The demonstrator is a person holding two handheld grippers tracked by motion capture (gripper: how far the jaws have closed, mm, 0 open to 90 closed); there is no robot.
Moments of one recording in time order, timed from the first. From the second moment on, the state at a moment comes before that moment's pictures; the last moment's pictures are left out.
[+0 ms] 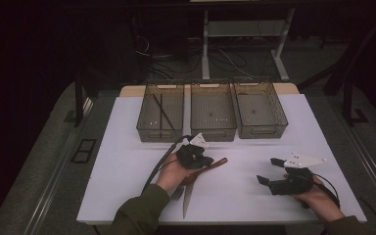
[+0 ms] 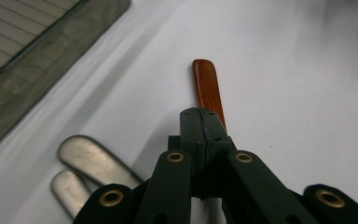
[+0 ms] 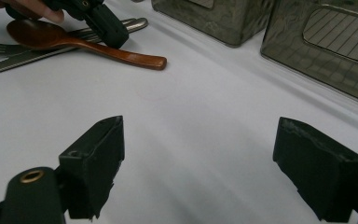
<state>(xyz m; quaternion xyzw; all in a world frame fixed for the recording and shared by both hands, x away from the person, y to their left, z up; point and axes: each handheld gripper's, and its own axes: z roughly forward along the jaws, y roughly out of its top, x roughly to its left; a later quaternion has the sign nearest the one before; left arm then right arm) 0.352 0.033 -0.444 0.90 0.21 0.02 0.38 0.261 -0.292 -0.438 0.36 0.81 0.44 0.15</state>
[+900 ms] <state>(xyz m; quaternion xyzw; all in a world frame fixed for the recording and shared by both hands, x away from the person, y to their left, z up) 0.334 0.047 -0.427 0.90 0.22 0.03 0.39 0.261 -0.293 -0.437 0.36 0.81 0.44 0.15</state>
